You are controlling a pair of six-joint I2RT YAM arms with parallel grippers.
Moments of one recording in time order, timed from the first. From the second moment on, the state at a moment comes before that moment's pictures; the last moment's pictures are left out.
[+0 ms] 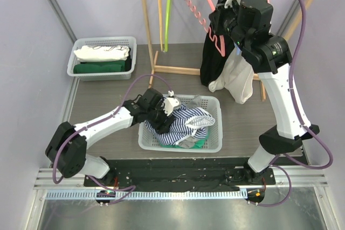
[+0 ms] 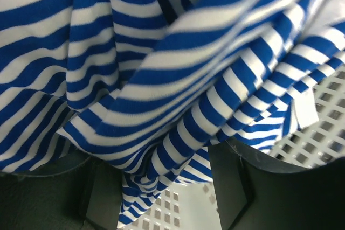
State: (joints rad) left arm -0.73 1.41 0.91 -0.48 0.30 0.19; right arm 0.54 1.65 2.37 -0.80 0.26 0.06
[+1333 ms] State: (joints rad) left arm -0.74 1.15 1.34 -0.95 0.21 0.23; right arm 0.55 1.74 2.33 -0.62 0.26 0.03
